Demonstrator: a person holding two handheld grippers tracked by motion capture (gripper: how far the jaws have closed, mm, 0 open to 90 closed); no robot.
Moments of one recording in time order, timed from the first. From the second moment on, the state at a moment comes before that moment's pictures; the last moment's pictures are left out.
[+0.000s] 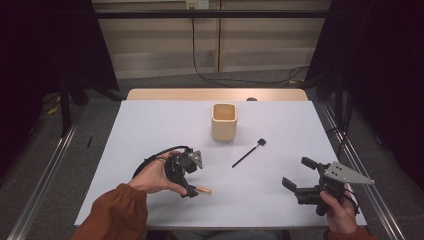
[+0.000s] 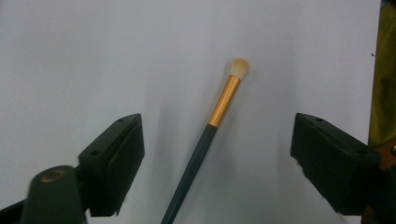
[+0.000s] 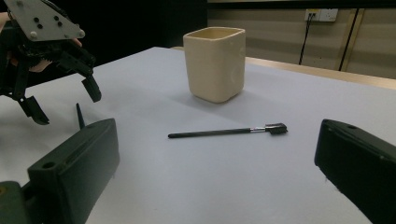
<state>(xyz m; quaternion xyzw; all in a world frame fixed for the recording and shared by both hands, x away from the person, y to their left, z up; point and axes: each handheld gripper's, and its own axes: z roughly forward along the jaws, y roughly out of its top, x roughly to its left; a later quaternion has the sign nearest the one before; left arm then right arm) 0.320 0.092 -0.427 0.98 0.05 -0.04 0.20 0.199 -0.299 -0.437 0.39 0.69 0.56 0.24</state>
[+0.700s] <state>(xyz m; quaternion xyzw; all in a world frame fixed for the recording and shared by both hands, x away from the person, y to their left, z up) 0.315 0.079 -0.447 0.99 0.03 -0.02 0.13 0.201 -0.297 -0.438 0.39 0.69 0.56 0.23</state>
